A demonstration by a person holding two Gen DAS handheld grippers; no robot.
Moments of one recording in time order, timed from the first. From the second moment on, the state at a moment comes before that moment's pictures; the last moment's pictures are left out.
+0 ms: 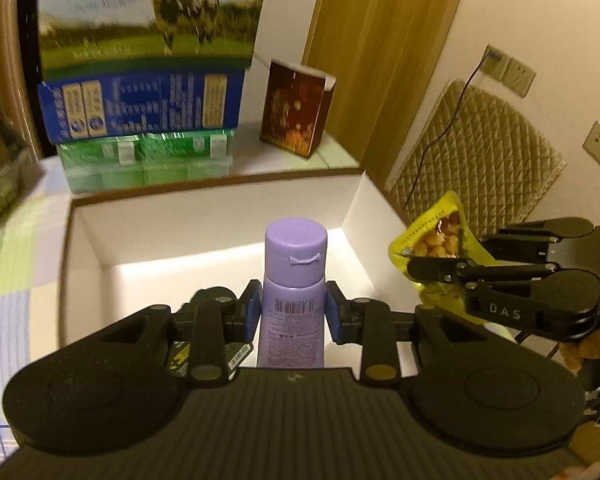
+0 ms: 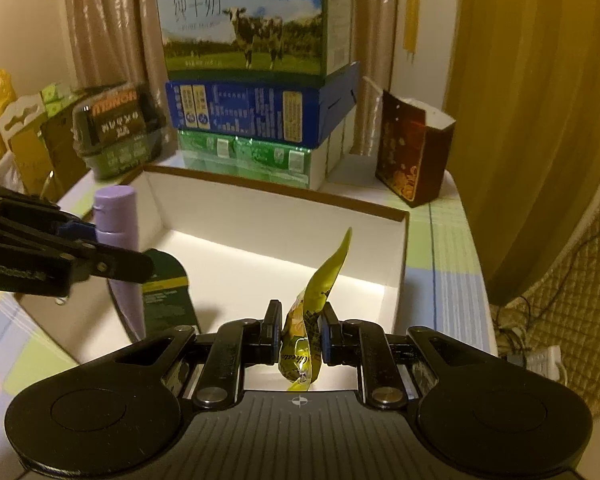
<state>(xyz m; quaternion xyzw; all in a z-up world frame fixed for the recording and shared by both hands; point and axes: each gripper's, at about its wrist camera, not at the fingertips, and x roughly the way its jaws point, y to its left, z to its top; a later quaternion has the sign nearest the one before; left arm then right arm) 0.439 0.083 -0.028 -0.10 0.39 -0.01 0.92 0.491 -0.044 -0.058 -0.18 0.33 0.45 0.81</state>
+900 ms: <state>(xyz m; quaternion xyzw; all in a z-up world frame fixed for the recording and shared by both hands) 0.541 0.077 -0.110 -0.07 0.49 0.02 0.87 0.540 0.001 -0.113 -0.25 0.36 0.43 0.79</state>
